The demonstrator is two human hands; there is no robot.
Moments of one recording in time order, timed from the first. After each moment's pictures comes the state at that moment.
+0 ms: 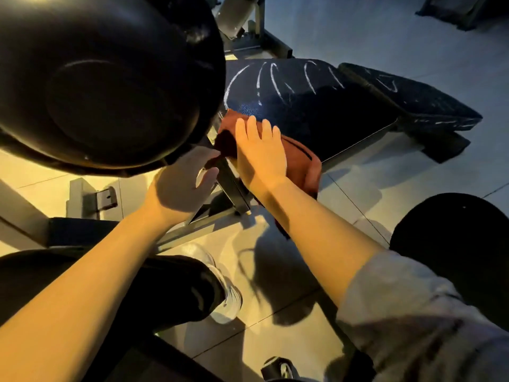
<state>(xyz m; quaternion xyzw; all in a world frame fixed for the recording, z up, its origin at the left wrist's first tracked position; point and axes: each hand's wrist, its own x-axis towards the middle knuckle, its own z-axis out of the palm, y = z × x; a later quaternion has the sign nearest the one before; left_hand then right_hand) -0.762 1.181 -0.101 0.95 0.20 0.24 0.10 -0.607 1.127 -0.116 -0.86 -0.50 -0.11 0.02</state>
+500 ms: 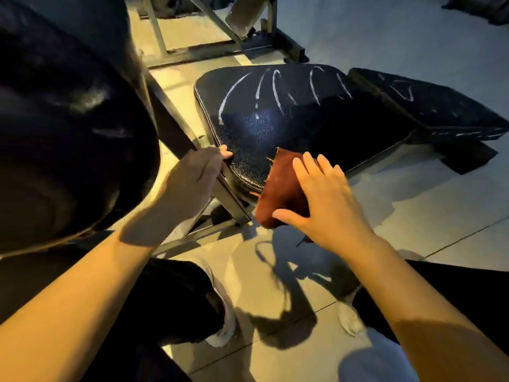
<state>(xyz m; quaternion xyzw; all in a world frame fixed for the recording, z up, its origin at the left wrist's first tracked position) -0.712 1.189 -0.096 0.90 0.24 0.24 0.26 -0.553 1.003 -0.108 -0.85 -0.52 0.00 0.08</state>
